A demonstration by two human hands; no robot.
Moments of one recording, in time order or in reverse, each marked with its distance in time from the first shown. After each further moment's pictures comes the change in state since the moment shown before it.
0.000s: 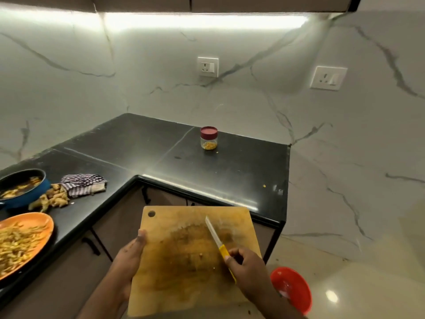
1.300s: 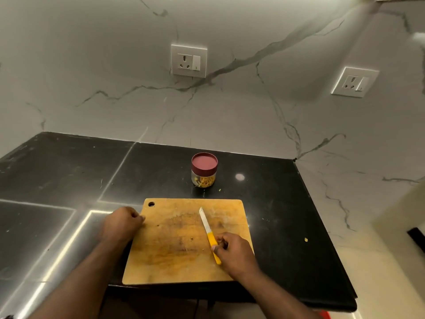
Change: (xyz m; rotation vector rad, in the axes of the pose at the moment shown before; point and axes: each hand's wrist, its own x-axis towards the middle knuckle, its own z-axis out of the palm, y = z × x) left_hand 0.421 0.268 0.077 1.251 0.056 0.430; right_hand 0.345 -0.131 0.096 -0.162 0.173 0.152
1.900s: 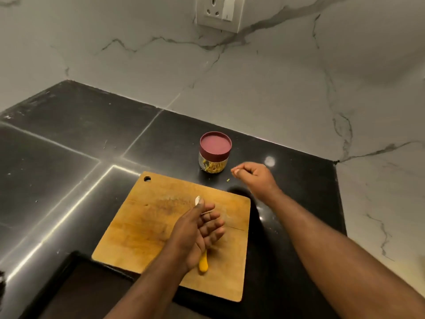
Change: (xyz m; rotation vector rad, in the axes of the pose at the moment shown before) left_hand -0.088 0.144 0.110 -1.580 -0.455 -0.470; right_hand 0.201 0.013 -0.088 0.152 -0.128 -0.292
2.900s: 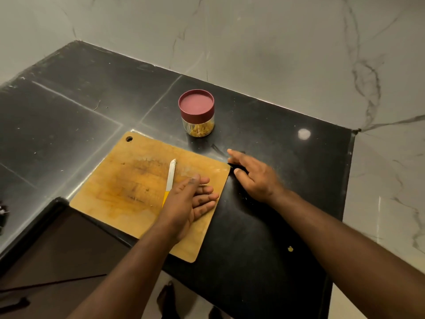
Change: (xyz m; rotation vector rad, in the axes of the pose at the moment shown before) left_hand 0.011 -0.067 0.061 0.208 0.195 0.220; right_hand -0.033 0.102 -0.042 -0.167 -0.268 -0.332
